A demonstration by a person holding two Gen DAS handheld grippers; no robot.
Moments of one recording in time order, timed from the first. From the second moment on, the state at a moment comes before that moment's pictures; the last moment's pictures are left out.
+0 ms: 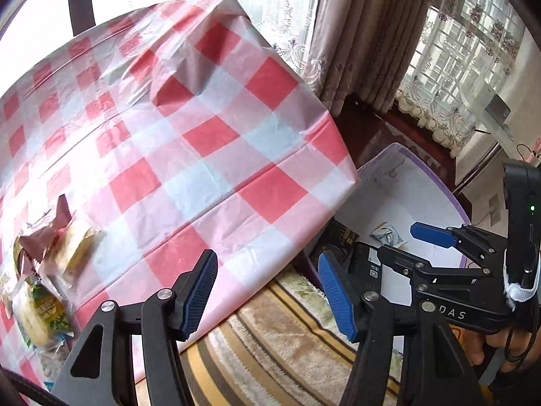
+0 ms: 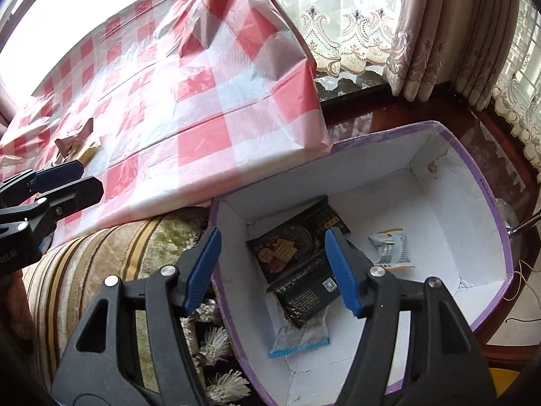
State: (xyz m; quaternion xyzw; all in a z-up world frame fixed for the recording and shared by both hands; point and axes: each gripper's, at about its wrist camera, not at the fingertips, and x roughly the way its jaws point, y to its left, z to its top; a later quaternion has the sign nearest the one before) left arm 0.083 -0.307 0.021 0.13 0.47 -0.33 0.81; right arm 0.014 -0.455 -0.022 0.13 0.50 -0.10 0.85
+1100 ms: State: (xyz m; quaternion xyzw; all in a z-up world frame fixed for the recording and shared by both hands) left arm 0.093 -0.030 -0.004 -0.09 0.54 -0.08 0.83; right arm 0.066 -0.290 0.004 0.03 0.49 0.04 0.87
